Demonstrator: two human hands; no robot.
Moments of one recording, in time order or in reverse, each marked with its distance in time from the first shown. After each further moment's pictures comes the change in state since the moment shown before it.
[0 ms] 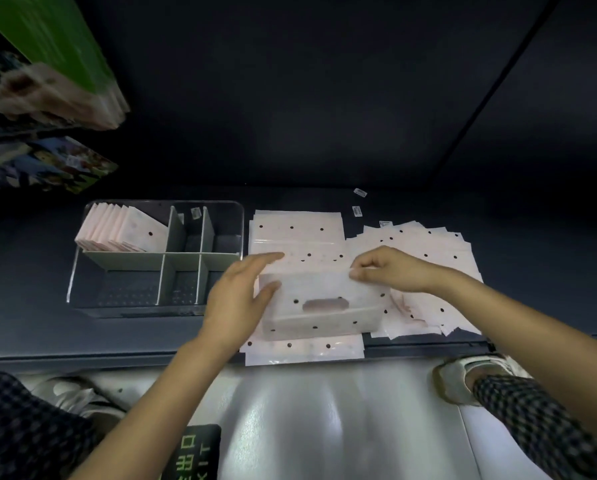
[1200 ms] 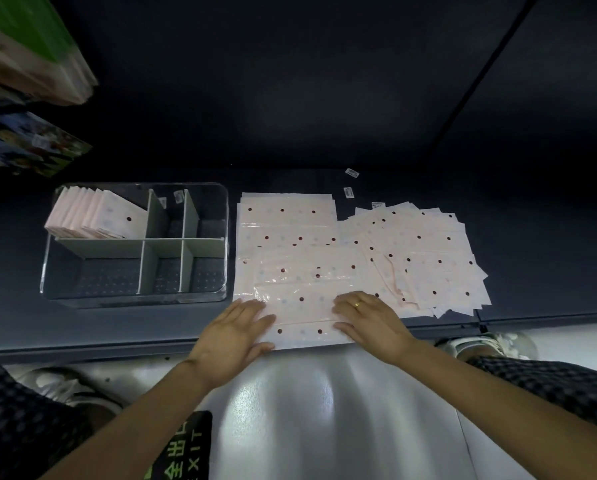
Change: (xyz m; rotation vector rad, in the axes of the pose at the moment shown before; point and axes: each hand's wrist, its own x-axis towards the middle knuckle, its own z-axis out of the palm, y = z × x) left_hand -0.043 -0.071 0.057 0.641 -0.349 0.442; right_hand -0.018 0.083 0.110 -0.772 0.485 -0.392
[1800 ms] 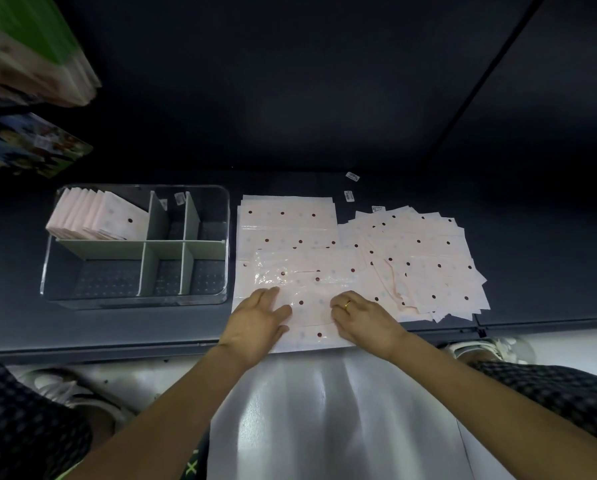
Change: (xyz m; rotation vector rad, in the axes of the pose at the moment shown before) left_hand 0.042 0.016 0.009 -0.126 -0.192 -0.174; right_hand 0.016 -0.004 -0.003 -0.143 -0.106 -0.132
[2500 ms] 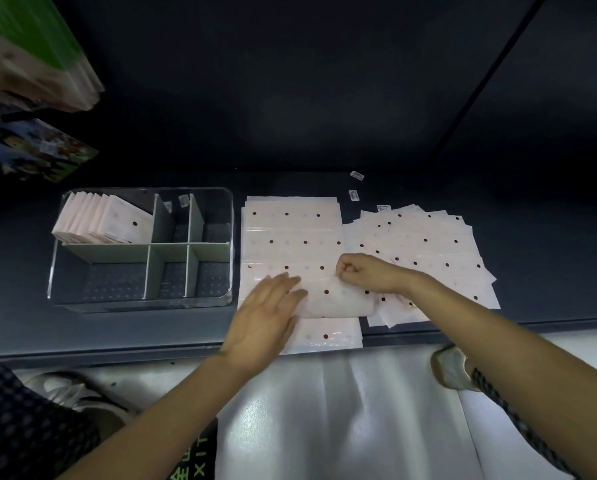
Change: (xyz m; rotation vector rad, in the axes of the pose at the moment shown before) left_hand -0.013 0.014 -0.032 -0.101 0.427 0.154; right_hand 0.060 0.056 -0.035 0.929 -0.458 0.545
